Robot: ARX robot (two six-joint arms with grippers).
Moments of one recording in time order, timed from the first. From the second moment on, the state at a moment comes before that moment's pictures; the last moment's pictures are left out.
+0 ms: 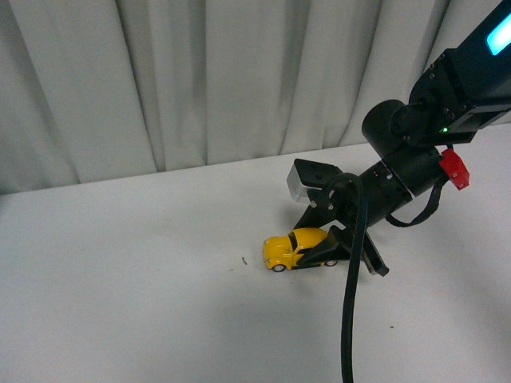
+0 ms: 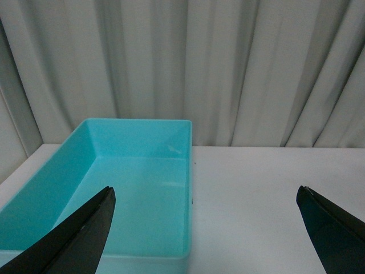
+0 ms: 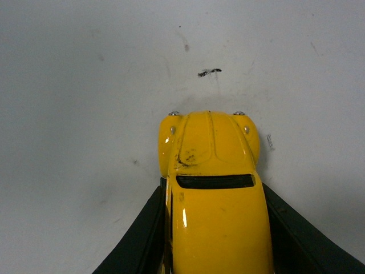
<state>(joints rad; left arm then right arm) 0.00 0.01 0.01 0.00 0.00 0.00 -0.11 2.35 1.41 -0.49 -0.78 -1.48</state>
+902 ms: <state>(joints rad) 0.00 0.01 0.01 0.00 0.00 0.00 -0.38 2.23 1.10 -0.42 -0.82 -1.70</state>
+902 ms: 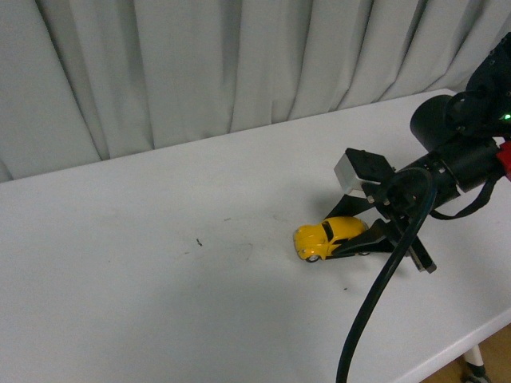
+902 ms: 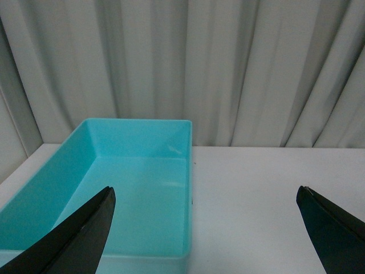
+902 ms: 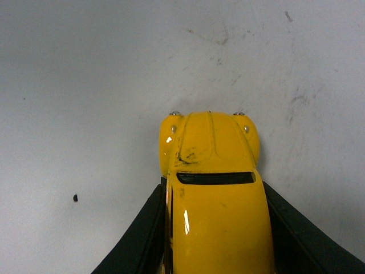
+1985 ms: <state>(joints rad) 0.00 0.01 0.01 0.00 0.00 0.00 -0.44 2.20 1.05 -0.33 -0.83 -1.64</state>
